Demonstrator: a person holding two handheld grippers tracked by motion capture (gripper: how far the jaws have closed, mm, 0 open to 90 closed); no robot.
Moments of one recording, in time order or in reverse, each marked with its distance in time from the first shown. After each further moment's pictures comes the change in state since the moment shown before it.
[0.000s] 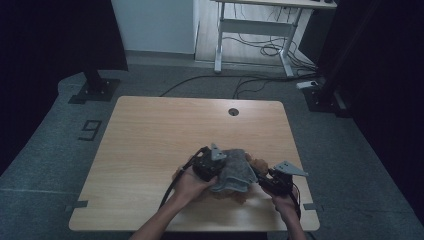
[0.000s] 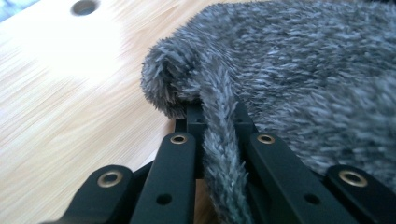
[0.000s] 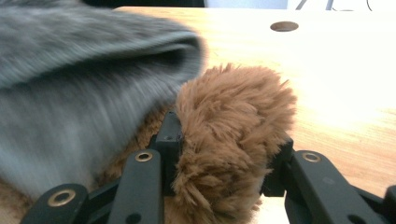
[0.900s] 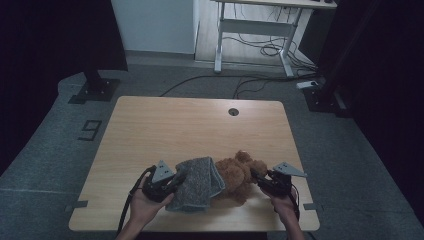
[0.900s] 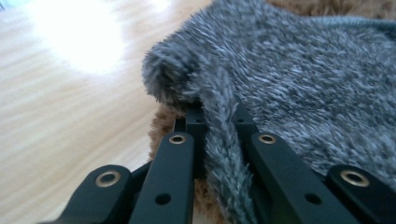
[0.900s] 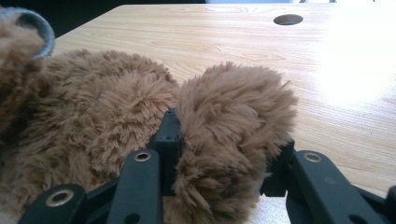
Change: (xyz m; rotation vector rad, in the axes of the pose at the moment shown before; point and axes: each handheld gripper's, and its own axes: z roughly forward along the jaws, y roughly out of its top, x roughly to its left) left arm 0.028 -0.099 -0.074 -0.134 0.004 -0.131; right arm 0.001 -0.005 0.003 0.006 0.008 0.024
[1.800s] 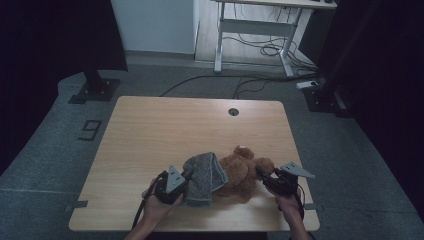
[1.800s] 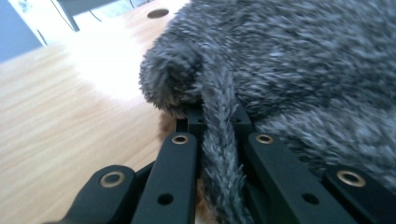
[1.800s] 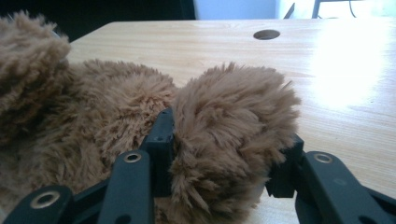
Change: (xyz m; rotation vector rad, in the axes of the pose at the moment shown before) left arm -0.008 -0.015 0.031 -0.088 0.127 0.103; right arm -0.014 0.000 -0.010 -0.061 -0.034 0.019
